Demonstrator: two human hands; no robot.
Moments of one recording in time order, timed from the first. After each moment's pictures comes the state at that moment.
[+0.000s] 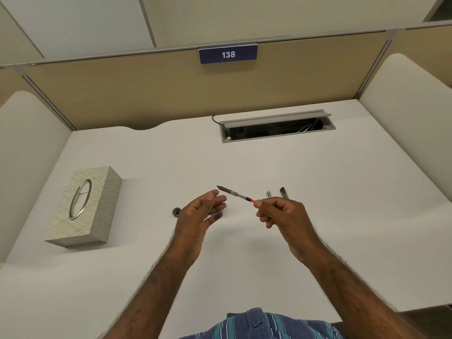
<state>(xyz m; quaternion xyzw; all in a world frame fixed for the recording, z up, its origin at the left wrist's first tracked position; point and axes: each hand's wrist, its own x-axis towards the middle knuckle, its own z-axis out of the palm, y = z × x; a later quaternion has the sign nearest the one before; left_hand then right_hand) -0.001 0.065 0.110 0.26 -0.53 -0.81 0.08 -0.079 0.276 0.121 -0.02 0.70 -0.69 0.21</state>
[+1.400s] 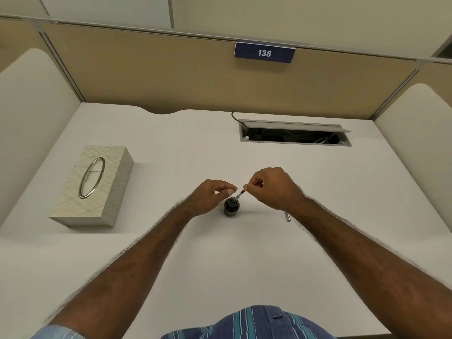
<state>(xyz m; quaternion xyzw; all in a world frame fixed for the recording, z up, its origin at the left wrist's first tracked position) -0.064 -0.039 0.049 0.06 -0.83 -0.55 -0.02 -0.155 0.166 0.128 -0.28 0.92 -0.22 0.14</state>
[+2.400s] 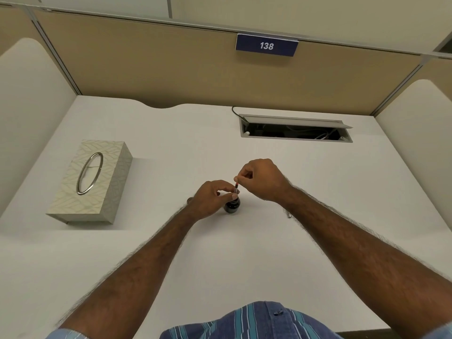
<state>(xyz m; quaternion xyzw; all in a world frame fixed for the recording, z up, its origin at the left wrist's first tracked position) -0.061 -0.029 0.027 0.09 -0.79 -0.60 -0.01 -0.159 0.132 0.125 -0.29 0.91 -0.24 0.15</state>
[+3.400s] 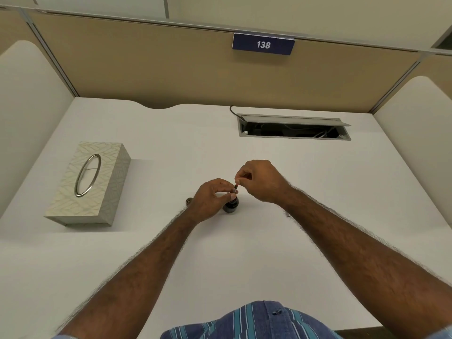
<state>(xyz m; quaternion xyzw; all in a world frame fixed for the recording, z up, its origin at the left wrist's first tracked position) -0.061 -0.024 0.022 0.07 -0.82 -0.56 0.05 -0.156 0.138 0.127 -0.32 0.91 -0.23 0.16</state>
